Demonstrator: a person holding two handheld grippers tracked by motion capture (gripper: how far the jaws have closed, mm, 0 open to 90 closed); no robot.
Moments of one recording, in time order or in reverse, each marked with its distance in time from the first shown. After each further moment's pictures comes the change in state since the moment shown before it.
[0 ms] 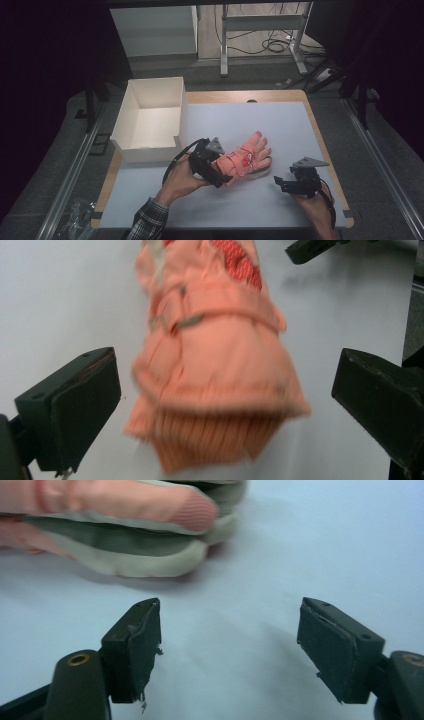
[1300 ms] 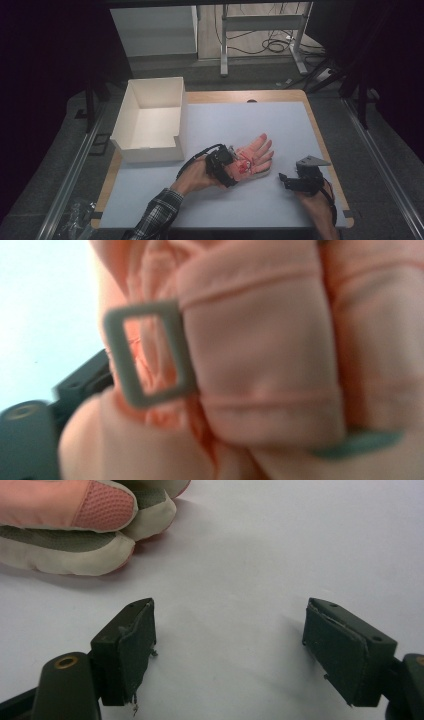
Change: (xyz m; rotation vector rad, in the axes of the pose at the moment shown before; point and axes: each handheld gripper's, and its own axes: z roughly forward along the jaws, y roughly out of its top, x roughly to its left) left arm 0.020 -0.009 0.077 0.226 -0.046 0.020; right arm -0.018 -0.008 0.012 -0.019 -0.081 -0.034
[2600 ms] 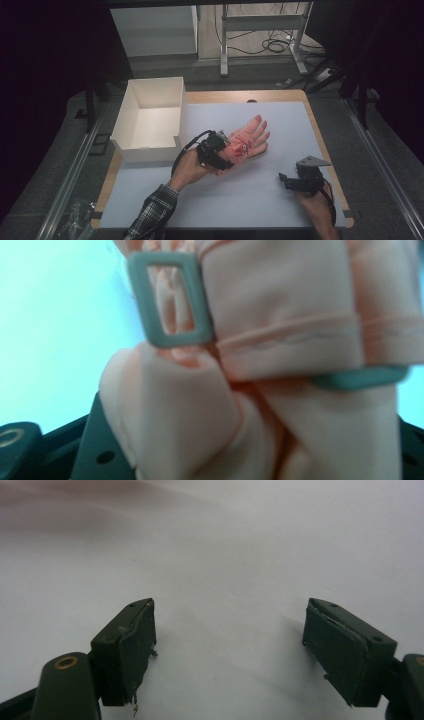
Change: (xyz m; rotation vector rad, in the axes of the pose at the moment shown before) left arm 0.015 0.006 -0.056 -0.132 0.025 -0.142; right arm 0.000 -0.001 0.000 -0.003 0.003 0.002
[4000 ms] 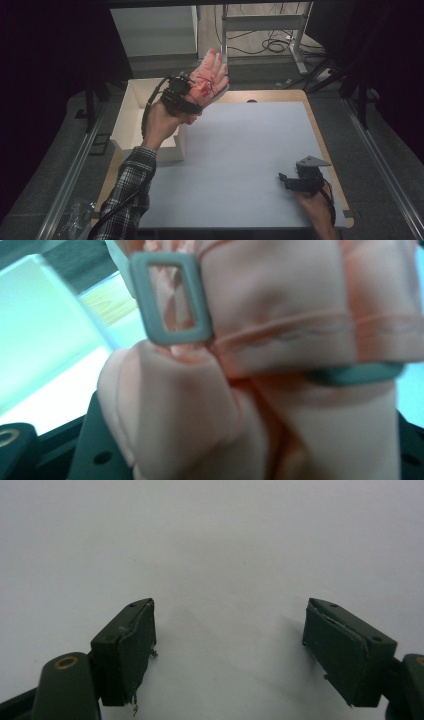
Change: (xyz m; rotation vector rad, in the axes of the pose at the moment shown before) left arm 0.078 0.035 -0.144 -0.104 0.360 -0.273; right arm 0.000 0.000 0.000 -0.001 0.000 -0.002
